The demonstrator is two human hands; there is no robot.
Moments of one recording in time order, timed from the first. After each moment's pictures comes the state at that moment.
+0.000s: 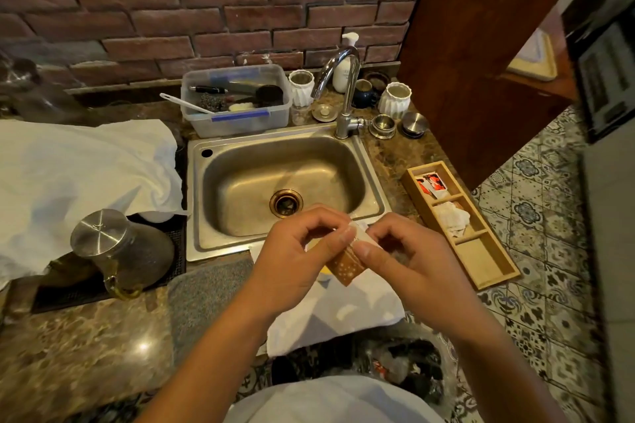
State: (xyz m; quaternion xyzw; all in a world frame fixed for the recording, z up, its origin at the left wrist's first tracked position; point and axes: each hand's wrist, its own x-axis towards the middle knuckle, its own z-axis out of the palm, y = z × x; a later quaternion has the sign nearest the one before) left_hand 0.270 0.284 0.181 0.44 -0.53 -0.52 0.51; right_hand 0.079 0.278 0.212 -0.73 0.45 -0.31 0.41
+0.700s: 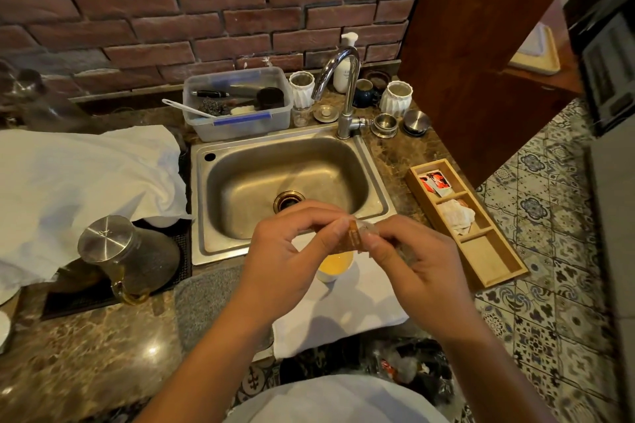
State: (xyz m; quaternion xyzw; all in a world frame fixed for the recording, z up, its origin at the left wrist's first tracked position) left_hand 0.278 0.291 0.201 0.48 -0.59 -0.39 0.53; right_hand 0.086 0.281 0.199 -0.74 0.45 -0.39 0.31
